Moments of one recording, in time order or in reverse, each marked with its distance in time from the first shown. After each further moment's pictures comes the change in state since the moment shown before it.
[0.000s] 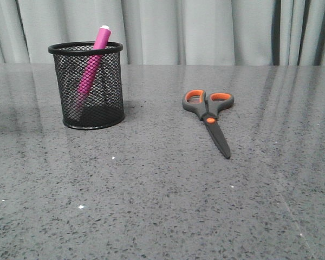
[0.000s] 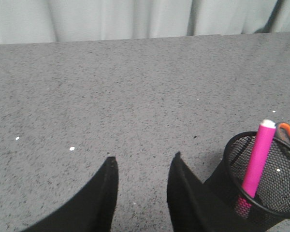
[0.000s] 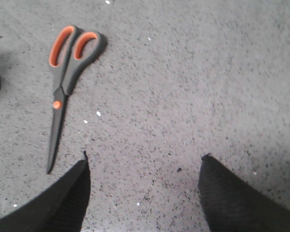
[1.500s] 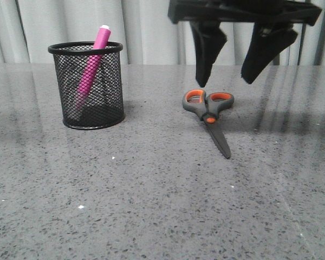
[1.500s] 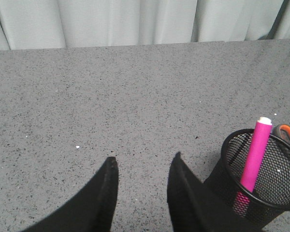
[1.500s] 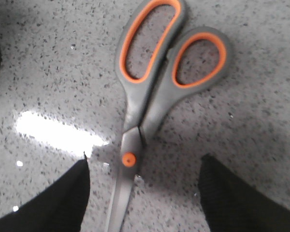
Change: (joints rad) left arm 0.000 -0.070 0.050 0.000 -0.027 -0.002; right arm 0.555 0.903 -0.732 -0.465 0.242 0.426
